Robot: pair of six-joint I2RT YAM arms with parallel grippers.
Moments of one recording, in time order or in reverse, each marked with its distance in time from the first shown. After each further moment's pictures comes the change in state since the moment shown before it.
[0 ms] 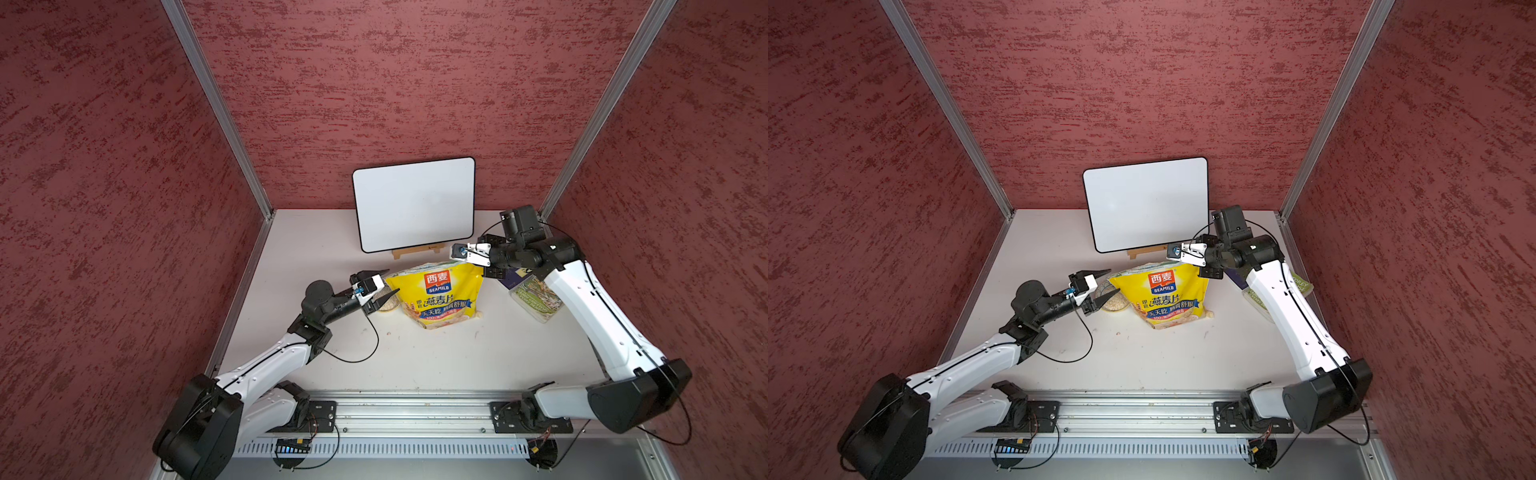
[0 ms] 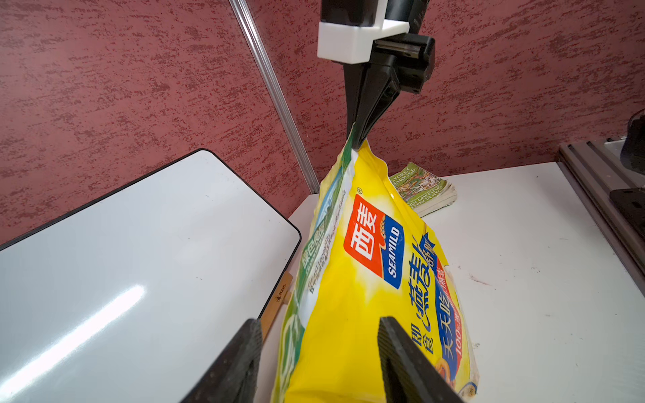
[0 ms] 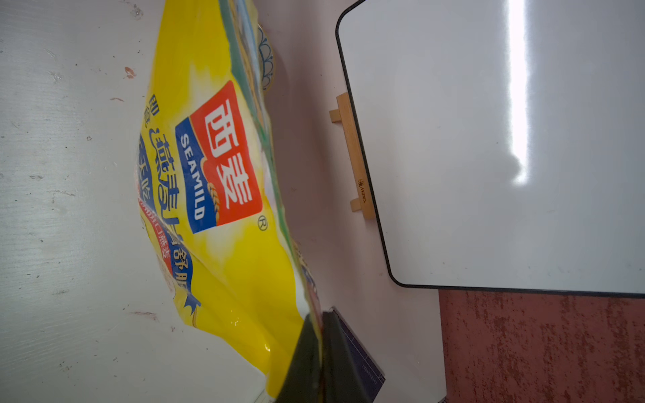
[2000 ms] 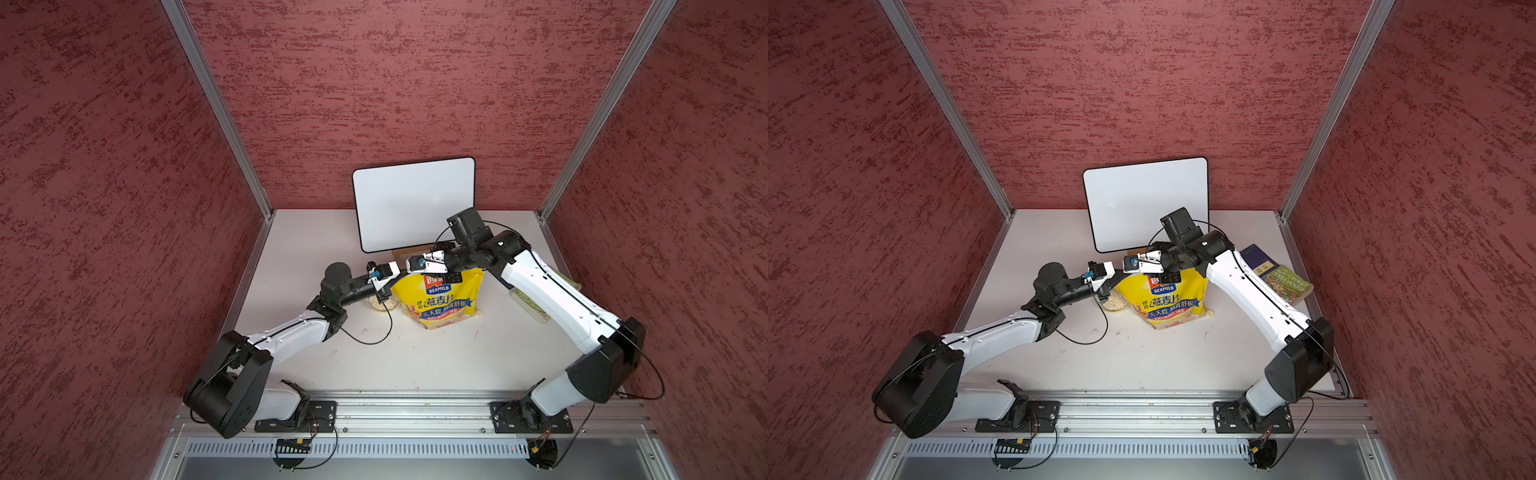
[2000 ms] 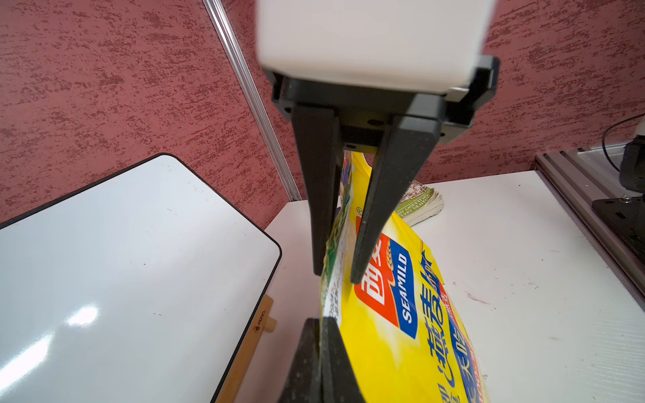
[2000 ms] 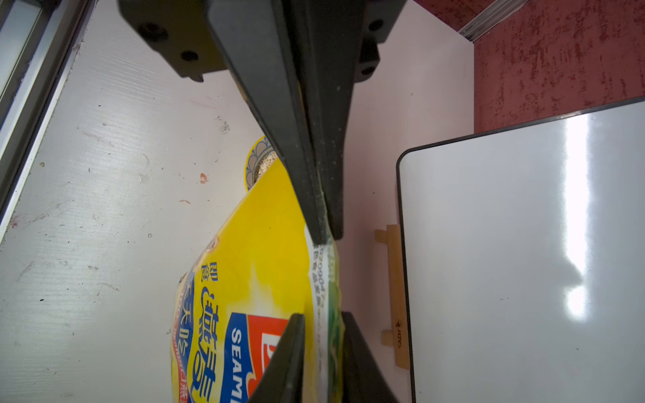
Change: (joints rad) left arm -0.034 0.239 0.158 0.065 0.058 -0.023; right arm 0.274 0.205 0.100 0.077 -0.113 0.038
